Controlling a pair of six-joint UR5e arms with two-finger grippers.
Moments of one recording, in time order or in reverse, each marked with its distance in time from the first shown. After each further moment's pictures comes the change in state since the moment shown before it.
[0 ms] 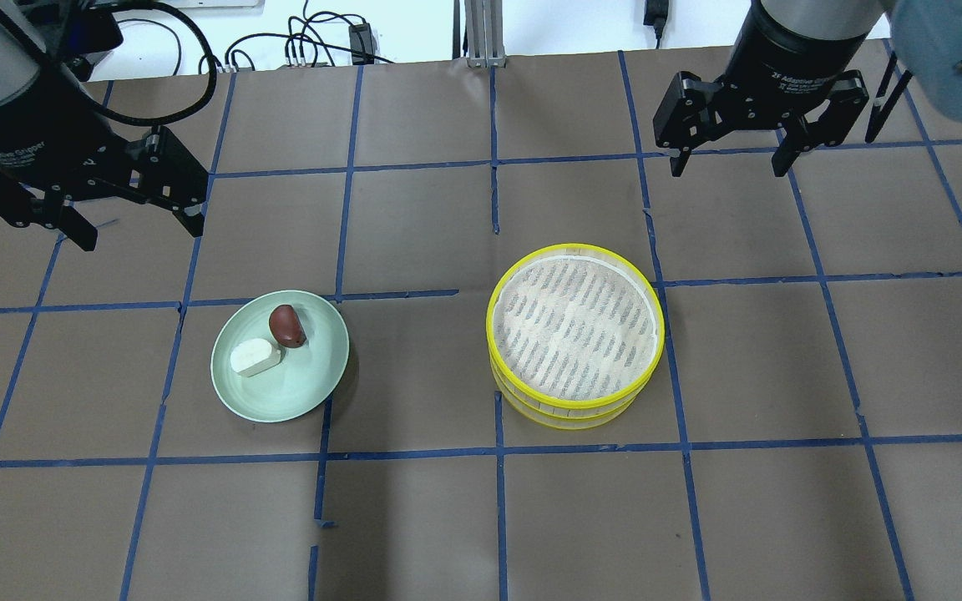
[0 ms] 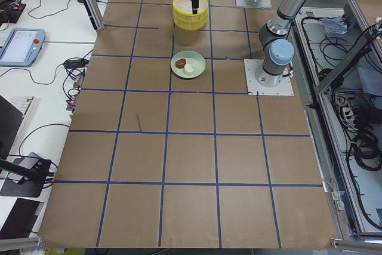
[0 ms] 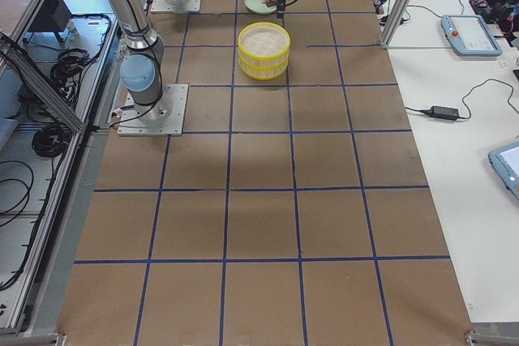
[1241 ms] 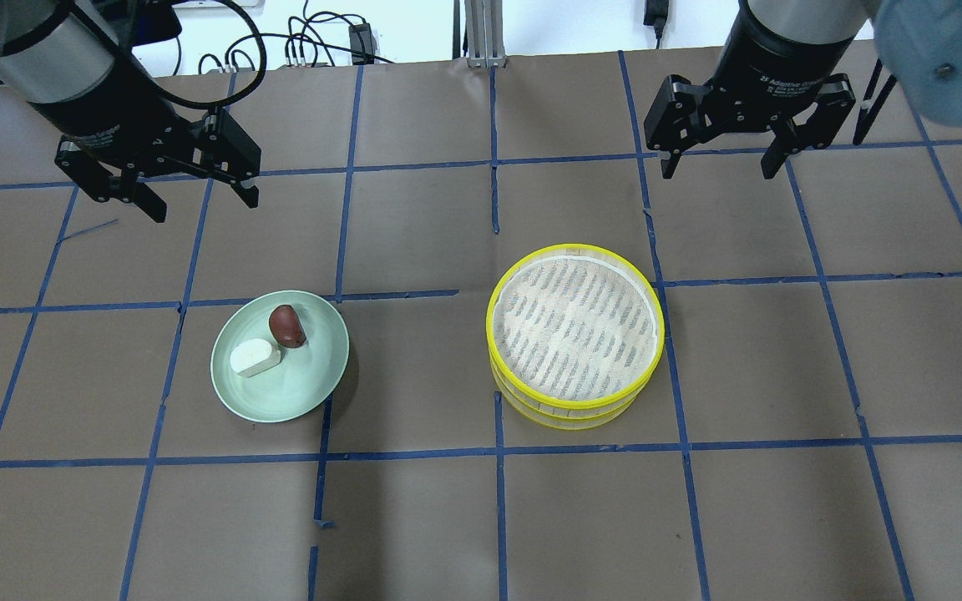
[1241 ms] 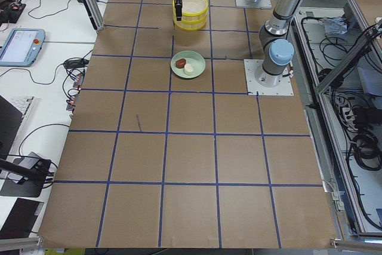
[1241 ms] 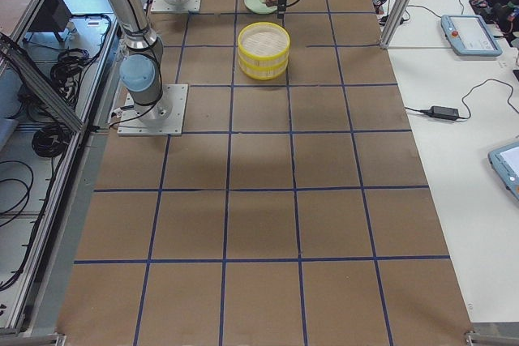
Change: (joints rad) left arm -0.016 -0.184 -0.037 0.255 -0.089 0.015; right arm 0.024 0.033 0.001 -0.018 0.007 0.000
